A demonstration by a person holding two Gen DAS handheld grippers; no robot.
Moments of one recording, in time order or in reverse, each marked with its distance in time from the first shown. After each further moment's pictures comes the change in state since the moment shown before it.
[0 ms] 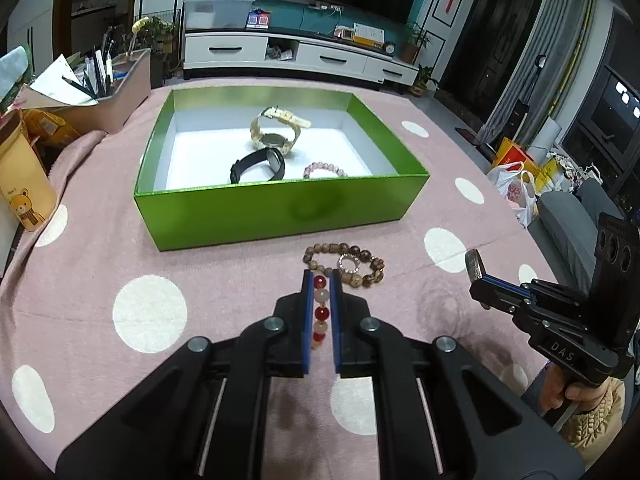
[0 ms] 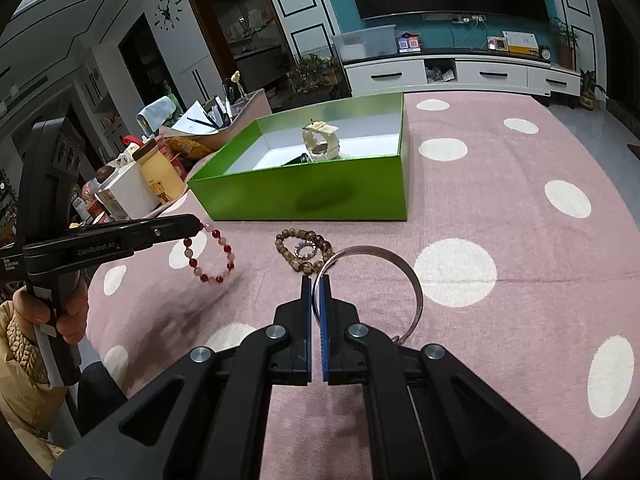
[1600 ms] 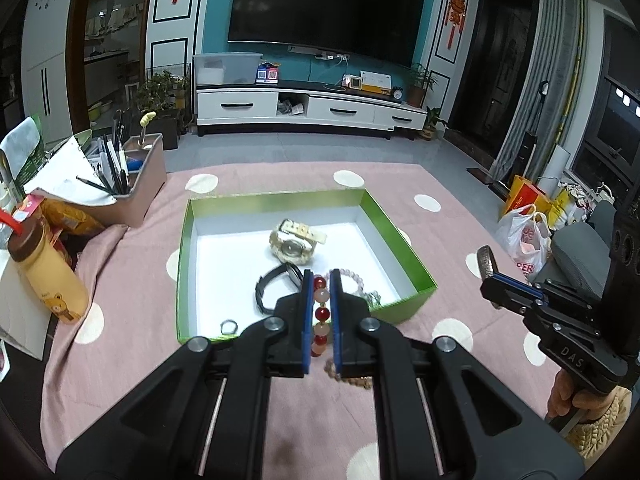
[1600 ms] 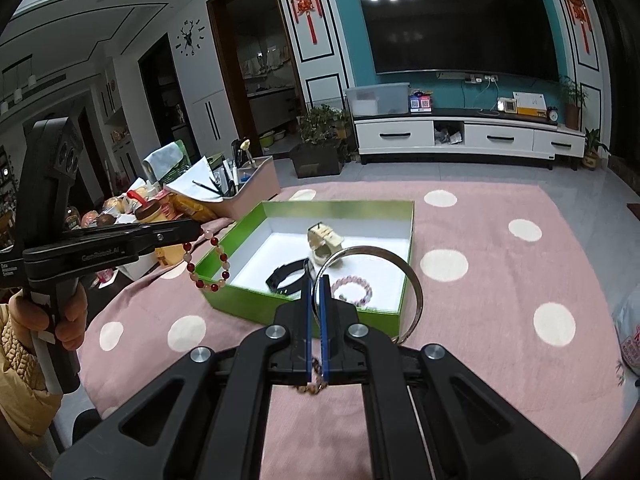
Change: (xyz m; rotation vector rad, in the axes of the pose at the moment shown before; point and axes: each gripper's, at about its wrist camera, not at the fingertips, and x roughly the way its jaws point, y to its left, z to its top) left arm -0.027 0.002 0.083 0.042 -0.171 0.076; right arm -0.004 0.013 0.092 -0.106 -0.169 -0.024
